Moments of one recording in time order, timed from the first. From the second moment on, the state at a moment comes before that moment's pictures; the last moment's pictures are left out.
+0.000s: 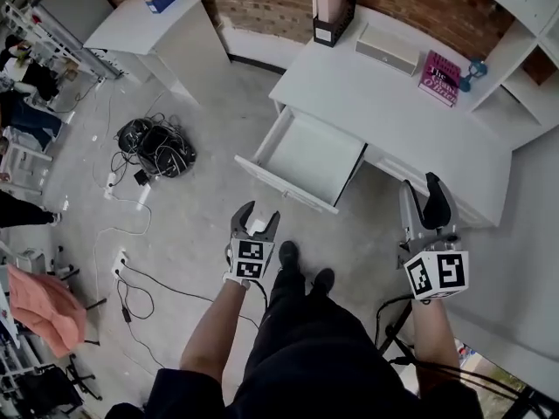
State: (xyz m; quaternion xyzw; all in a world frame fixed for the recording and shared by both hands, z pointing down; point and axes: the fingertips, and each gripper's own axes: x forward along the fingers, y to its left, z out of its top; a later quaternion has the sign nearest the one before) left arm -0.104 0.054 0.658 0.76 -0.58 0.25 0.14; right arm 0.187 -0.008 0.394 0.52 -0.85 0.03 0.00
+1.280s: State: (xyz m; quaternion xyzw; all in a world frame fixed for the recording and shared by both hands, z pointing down) left arm -0.094 -0.077 0.842 0.76 -0.49 0.32 0.27; right arm 0.160 -0.088 0.398 0.65 -0.75 0.00 0.12
